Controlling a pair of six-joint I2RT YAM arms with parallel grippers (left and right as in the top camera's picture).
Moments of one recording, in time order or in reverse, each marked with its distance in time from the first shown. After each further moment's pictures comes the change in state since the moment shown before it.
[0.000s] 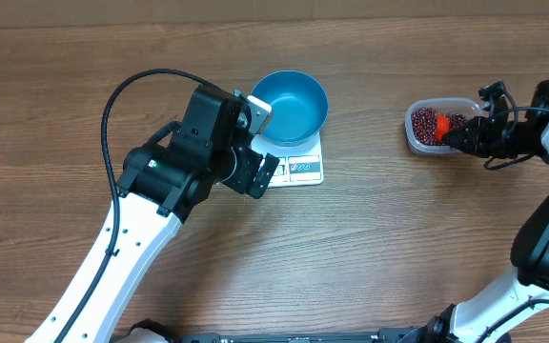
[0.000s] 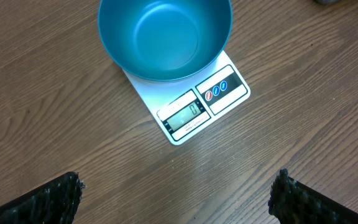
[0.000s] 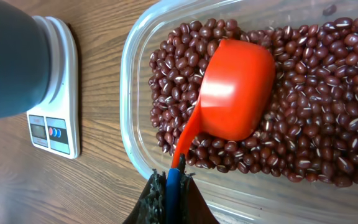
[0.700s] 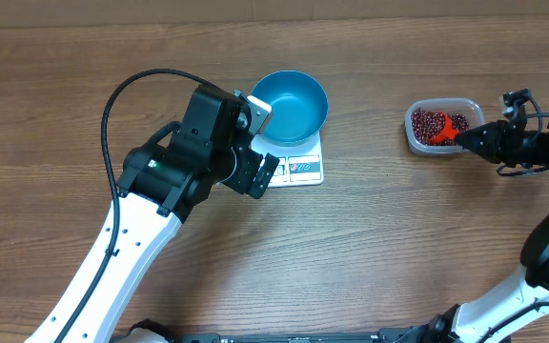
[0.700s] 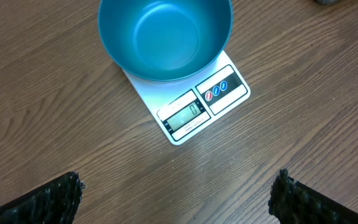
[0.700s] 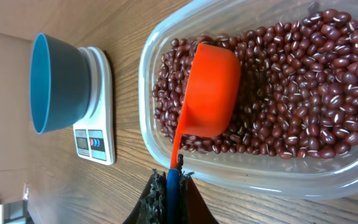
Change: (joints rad) left arm 0.000 0.000 0.000 0.000 0.000 0.000; right arm -0.110 0.002 -0.014 -0.033 -0.169 0.003
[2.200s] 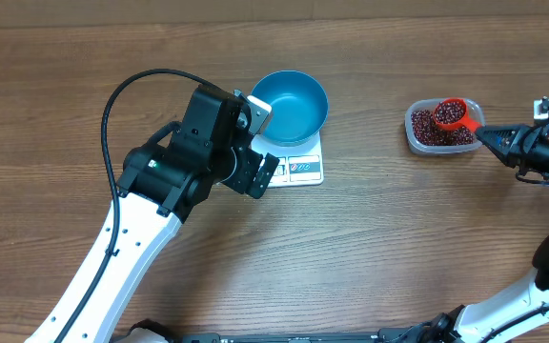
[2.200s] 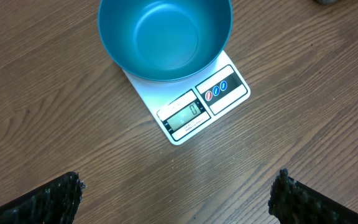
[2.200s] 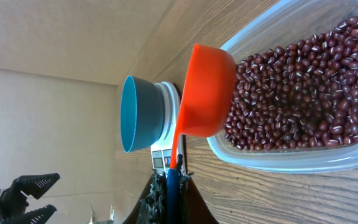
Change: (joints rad) left arm 0.000 0.000 0.000 0.000 0.000 0.000; right arm -0.131 0.001 0.000 -0.125 -0.306 0.000
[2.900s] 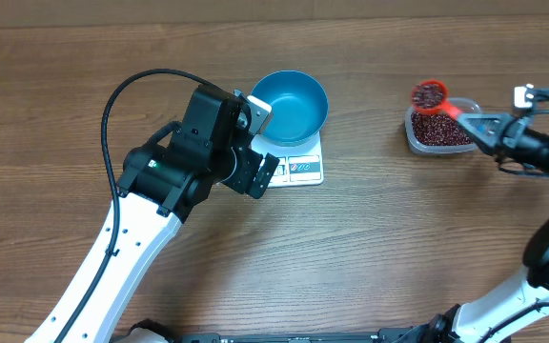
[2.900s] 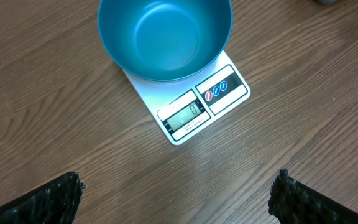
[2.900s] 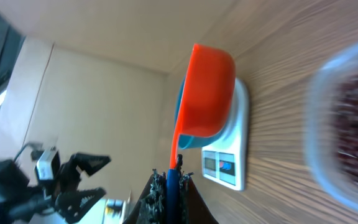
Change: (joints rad) left arm 0.000 0.000 0.000 0.000 0.000 0.000; right arm 0.137 0.001 0.000 -0.072 -0.227 -0.095
